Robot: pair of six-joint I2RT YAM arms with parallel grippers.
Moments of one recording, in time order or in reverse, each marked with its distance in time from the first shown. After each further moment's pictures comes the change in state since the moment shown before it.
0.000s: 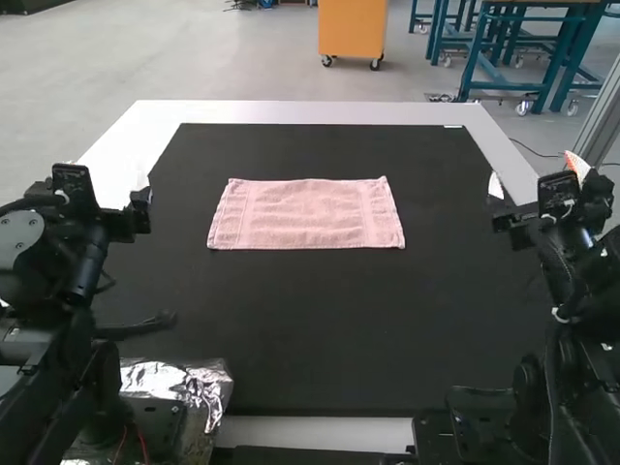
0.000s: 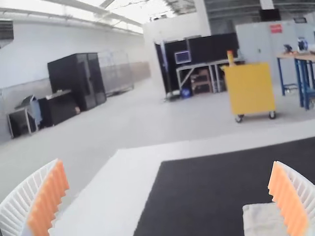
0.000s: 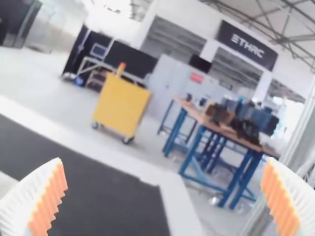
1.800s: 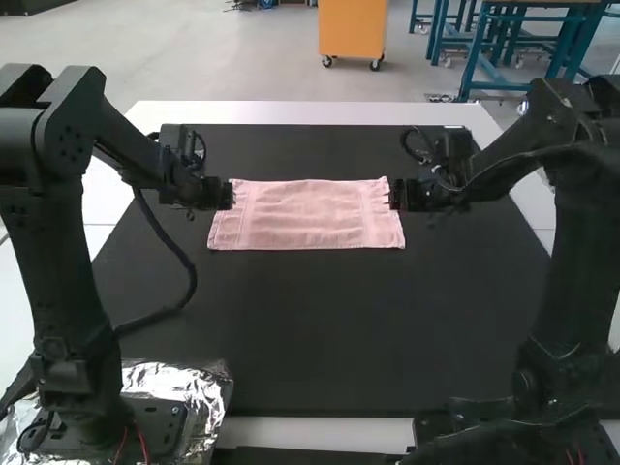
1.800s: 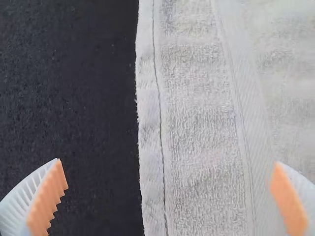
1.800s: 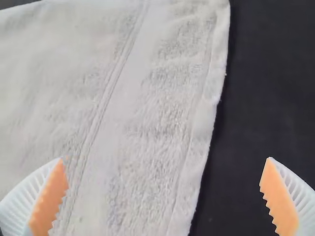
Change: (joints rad) left arm -0.060 1.815 0.932 -0.146 0.165 -0.291; right arm 0.204 1.865 0.910 -0.035 -0.148 0.399
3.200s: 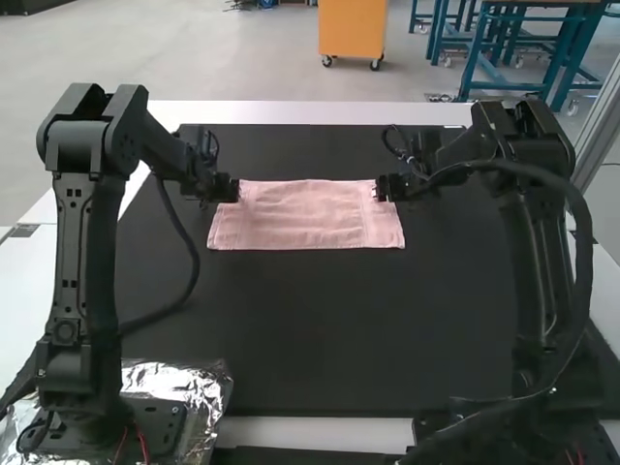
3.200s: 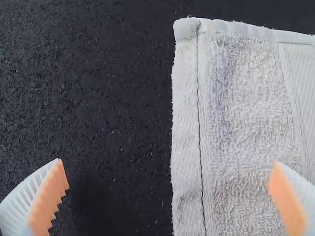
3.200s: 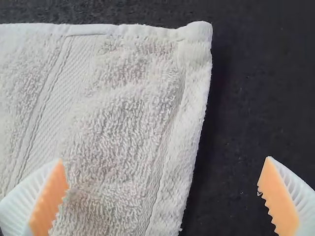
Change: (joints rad) left arm 0.014 0.365 0.407 -0.057 -0.056 0.043; right arm 0.000 0.457 0.578 -0.172 0.042 -0.075
